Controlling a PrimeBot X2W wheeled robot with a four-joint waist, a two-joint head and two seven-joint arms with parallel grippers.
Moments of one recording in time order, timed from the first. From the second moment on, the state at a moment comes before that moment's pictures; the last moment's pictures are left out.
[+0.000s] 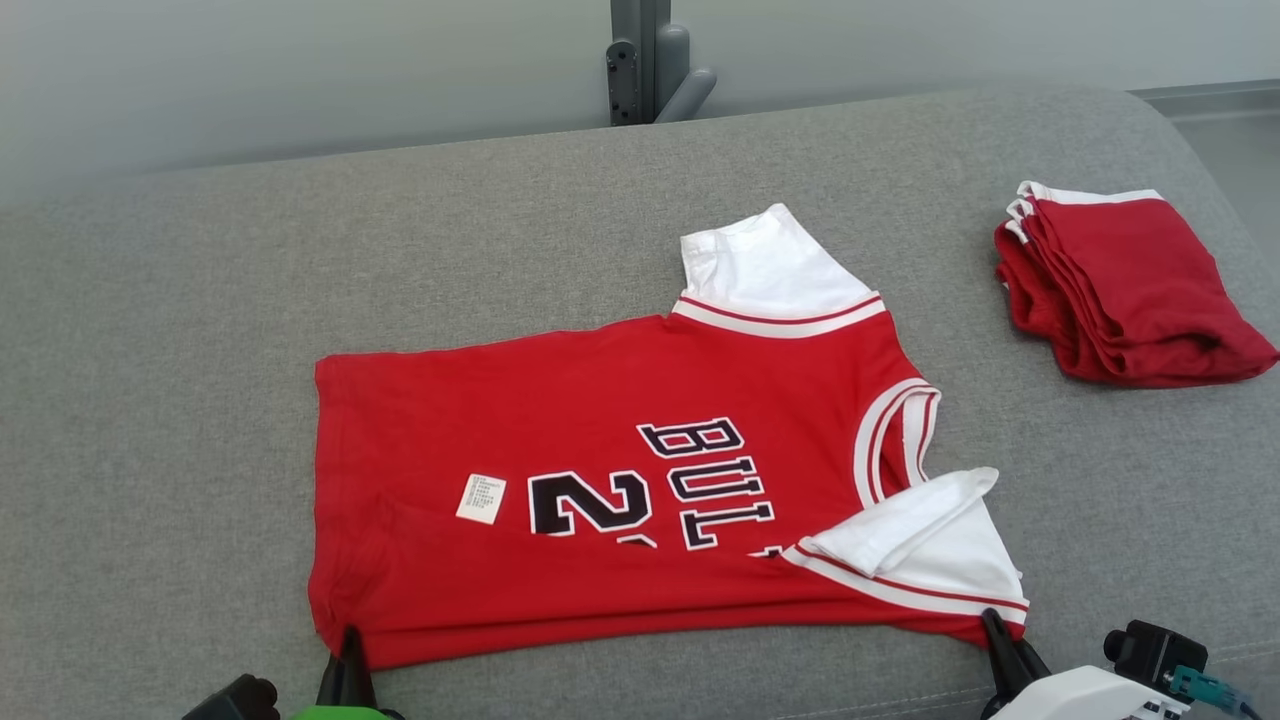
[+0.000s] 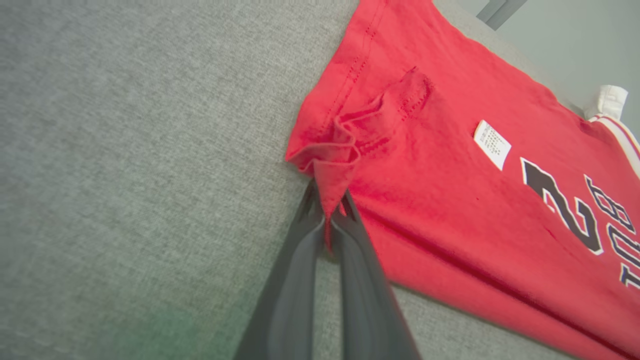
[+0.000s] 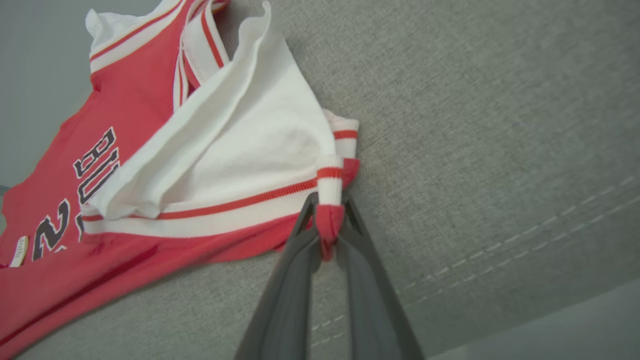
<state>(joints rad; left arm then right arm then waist) -0.02 0.04 -0.11 0.56 -0.69 0.05 -0.26 0.04 -0.05 -0.01 0.46 0.61 0.13 -0.07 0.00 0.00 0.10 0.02</state>
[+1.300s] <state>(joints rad) -0.42 0.30 -0.23 0.59 -0.50 0.07 0.03 -0.10 -0.09 0.01 0.17 0.39 0.13 0.07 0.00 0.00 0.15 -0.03</state>
